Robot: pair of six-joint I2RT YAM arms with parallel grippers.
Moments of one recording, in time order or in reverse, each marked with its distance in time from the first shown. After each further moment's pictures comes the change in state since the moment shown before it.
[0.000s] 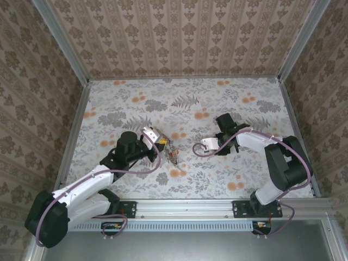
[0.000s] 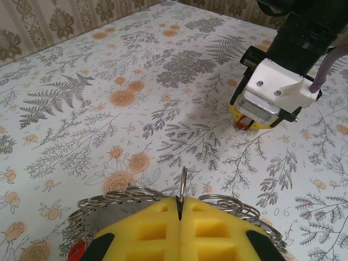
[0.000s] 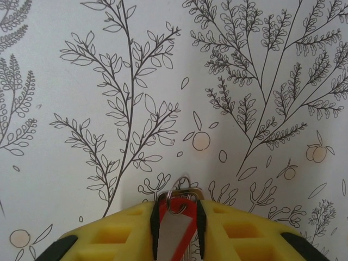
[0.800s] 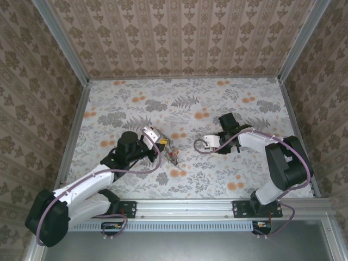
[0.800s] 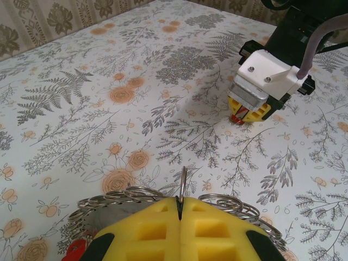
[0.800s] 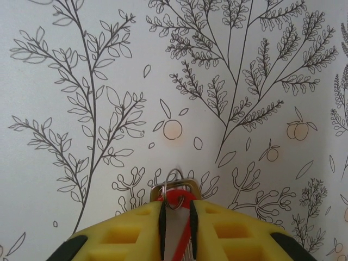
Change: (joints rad) left arm 0.000 0.012 0.000 0.000 0.000 0.000; right arm -0.033 0.000 -0.021 0.063 -0.019 0.086
